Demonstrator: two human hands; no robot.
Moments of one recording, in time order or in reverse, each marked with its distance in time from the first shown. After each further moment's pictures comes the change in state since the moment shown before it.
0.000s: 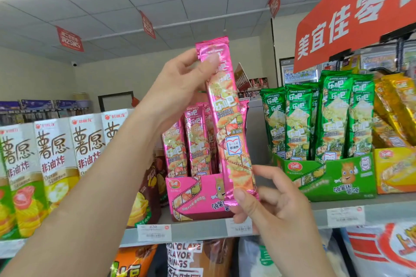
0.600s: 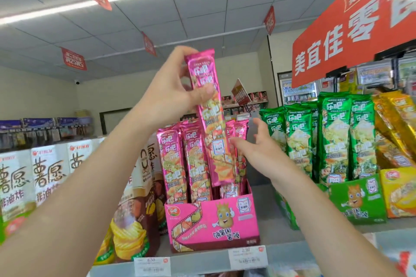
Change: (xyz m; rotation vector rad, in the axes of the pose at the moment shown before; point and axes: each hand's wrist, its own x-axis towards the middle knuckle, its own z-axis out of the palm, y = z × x) left_hand 0.023 0.018 -0.019 0.456 0.038 0.157; right_hand 0.142 -0.016 -0.004 -0.293 -0.088 0.139
